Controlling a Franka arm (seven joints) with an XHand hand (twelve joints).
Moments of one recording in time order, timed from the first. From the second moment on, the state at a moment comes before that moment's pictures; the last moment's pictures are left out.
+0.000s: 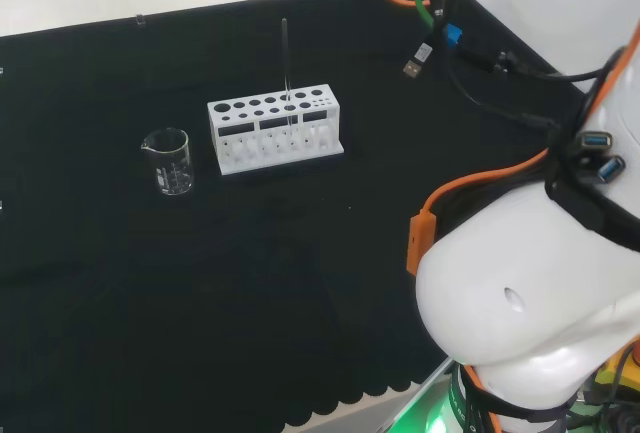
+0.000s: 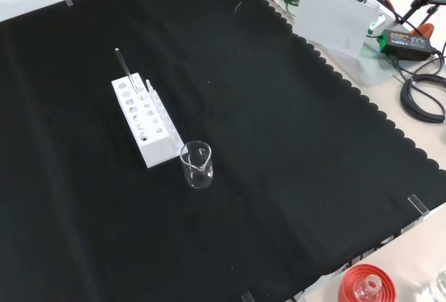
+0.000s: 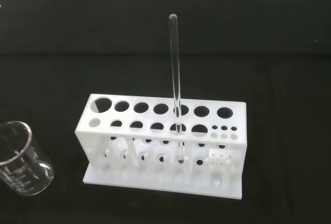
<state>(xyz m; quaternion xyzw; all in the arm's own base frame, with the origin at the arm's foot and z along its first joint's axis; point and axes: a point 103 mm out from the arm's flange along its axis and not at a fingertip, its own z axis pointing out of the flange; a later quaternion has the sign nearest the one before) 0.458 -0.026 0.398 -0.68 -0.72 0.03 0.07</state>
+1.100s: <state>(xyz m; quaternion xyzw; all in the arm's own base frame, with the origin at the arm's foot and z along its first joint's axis) 0.526 -0.042 0.326 -0.66 -0.74 0.06 0.12</state>
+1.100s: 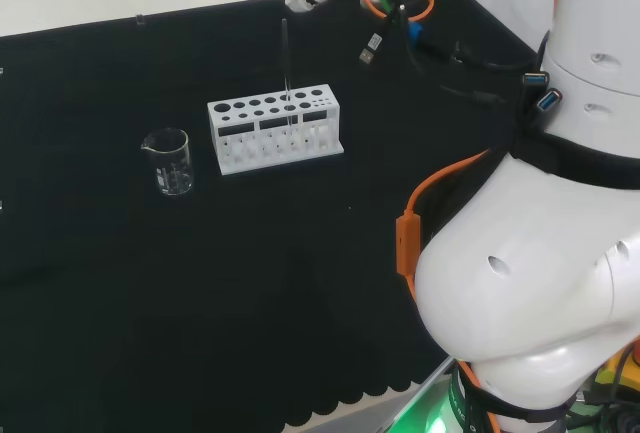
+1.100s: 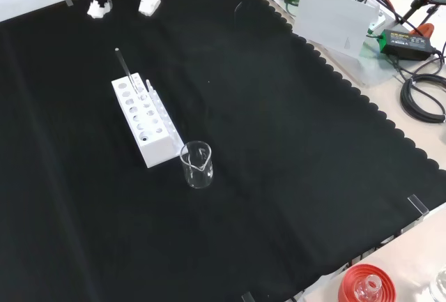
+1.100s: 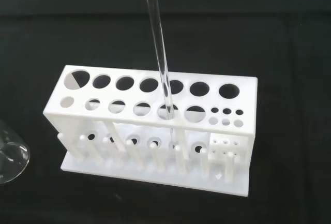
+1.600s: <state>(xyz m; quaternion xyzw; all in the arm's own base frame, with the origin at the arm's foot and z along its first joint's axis) 0.541 -0.038 0.302 -0.65 -0.74 0.07 0.14</state>
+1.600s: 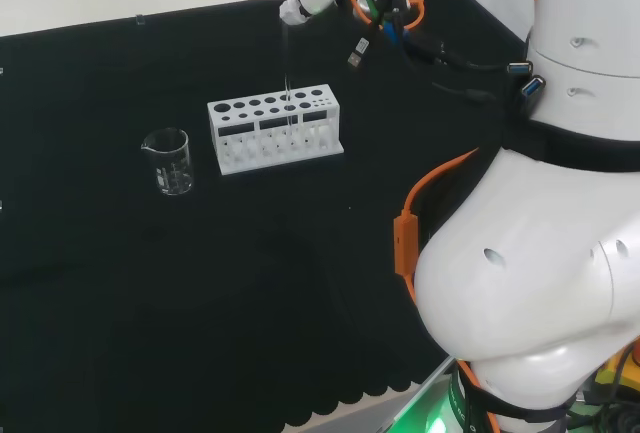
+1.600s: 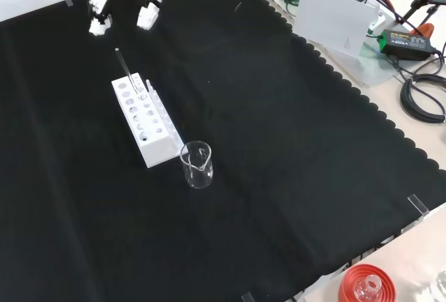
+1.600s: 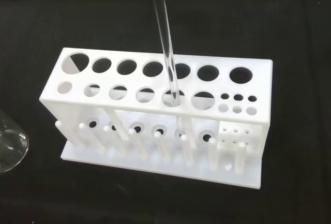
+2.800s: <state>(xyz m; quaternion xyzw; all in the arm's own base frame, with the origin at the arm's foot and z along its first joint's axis) 0.569 -0.021 0.263 -0.62 -0.76 0.09 0.17</state>
